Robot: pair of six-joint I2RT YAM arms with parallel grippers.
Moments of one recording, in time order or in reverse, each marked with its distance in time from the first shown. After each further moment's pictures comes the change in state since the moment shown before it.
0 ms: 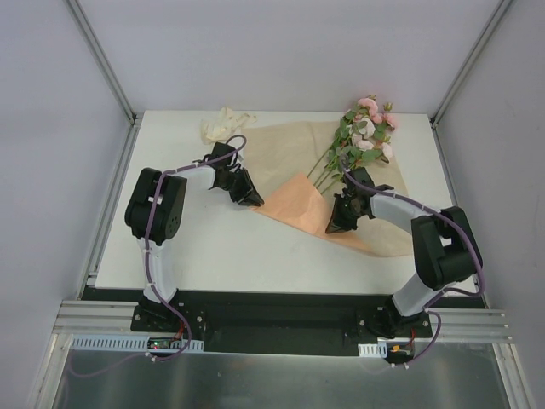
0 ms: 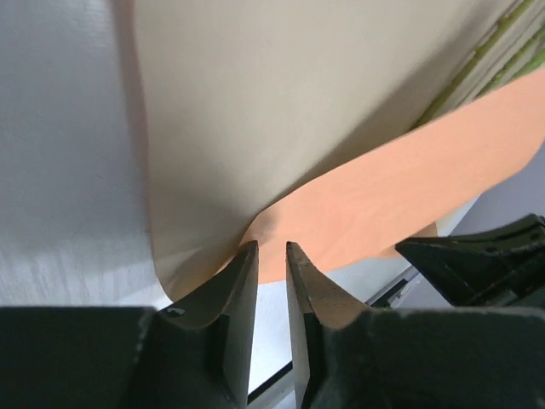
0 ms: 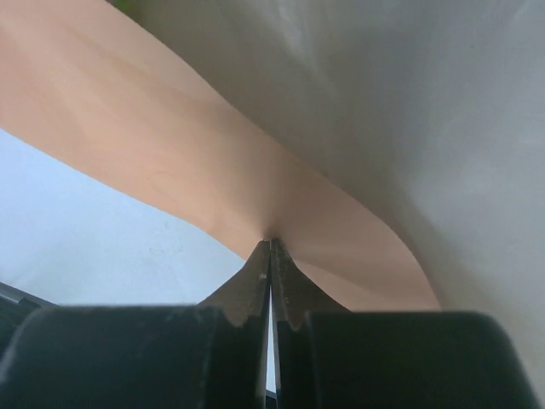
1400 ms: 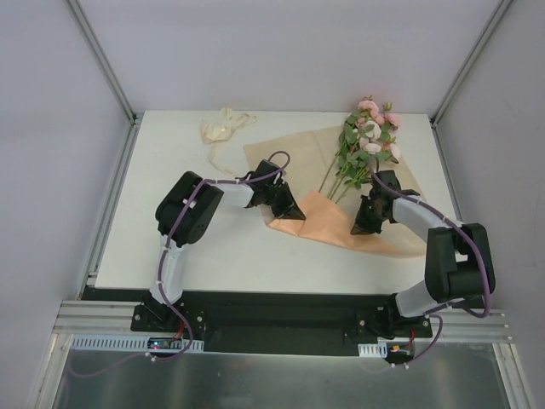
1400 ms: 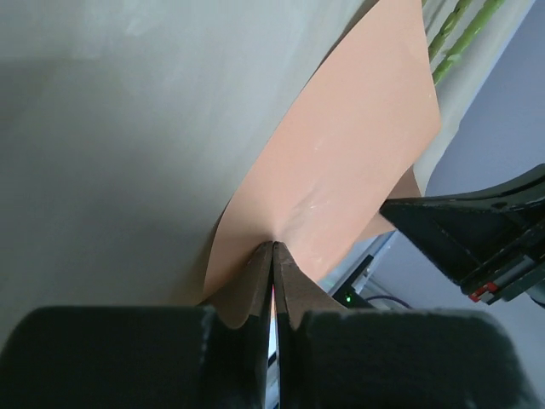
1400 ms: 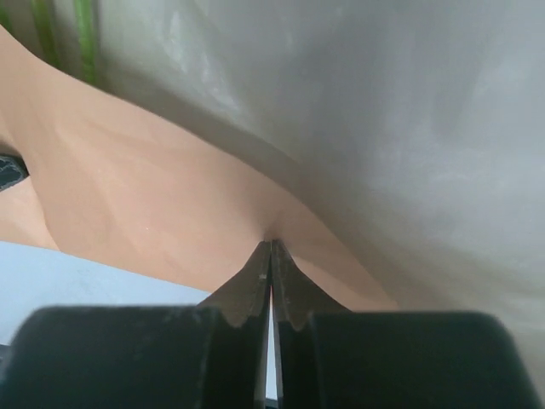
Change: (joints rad) left arm -0.291 0.138 0.058 0.237 -0.014 -0.217; right arm -0.188 -0.082 -0.083 -0.051 0.074 -0.039
